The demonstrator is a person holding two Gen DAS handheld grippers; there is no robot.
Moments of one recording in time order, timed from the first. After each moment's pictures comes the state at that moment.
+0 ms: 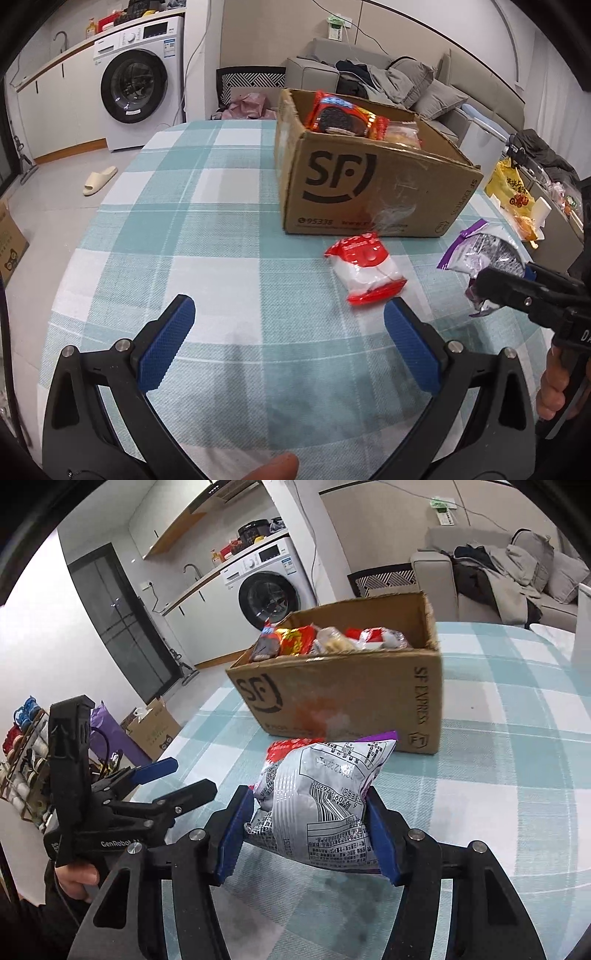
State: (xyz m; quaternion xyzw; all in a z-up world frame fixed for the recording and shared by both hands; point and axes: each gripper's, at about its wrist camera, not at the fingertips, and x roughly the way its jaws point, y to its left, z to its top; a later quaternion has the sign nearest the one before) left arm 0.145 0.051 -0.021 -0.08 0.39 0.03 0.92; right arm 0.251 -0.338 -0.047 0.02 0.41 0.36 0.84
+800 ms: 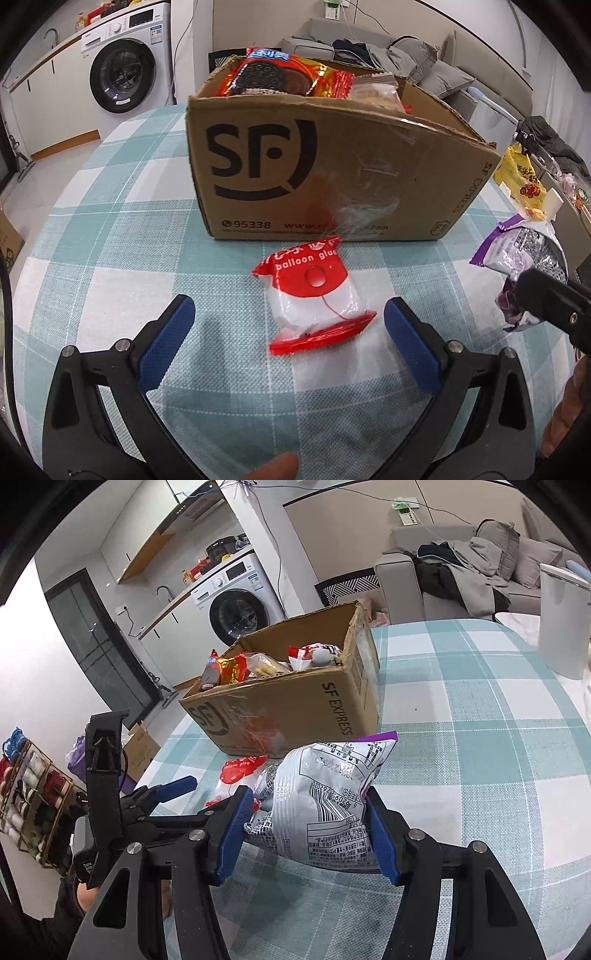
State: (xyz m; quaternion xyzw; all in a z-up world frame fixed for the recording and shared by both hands) left arm 0.216 -0.002 -0.054 -0.08 0.43 0.04 0.90; right arm 0.266 -0.384 -0.044 0.05 0.41 0.31 0.86
